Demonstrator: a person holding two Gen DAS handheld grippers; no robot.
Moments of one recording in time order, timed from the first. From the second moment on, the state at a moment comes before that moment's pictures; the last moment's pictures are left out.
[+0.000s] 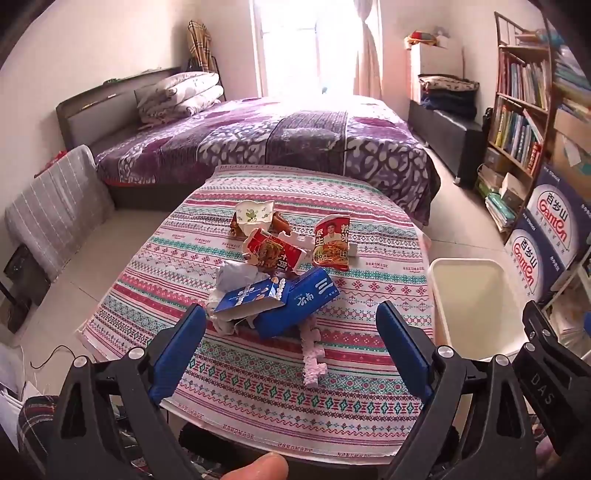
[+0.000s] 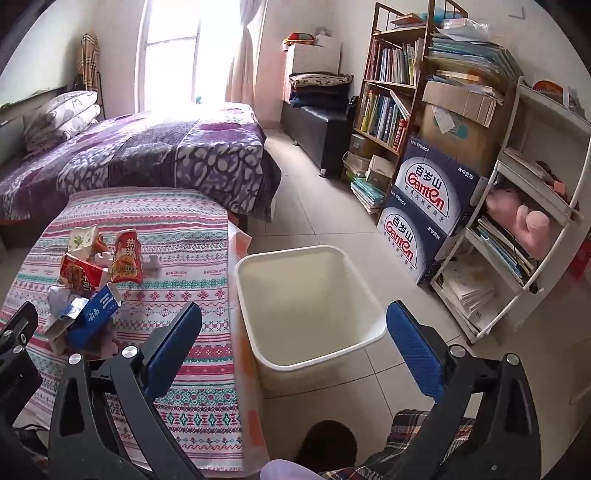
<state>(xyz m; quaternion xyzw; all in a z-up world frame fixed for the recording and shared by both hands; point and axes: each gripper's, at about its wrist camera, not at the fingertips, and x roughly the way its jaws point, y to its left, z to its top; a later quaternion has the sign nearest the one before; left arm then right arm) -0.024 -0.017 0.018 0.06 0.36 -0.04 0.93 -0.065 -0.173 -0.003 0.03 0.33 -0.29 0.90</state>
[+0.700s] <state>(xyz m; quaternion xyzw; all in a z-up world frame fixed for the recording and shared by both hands) -0.026 -0.014 0.023 0.05 0.35 -0.05 0.93 -0.072 -0.182 0.007 0.03 0.33 -0.29 0.90</state>
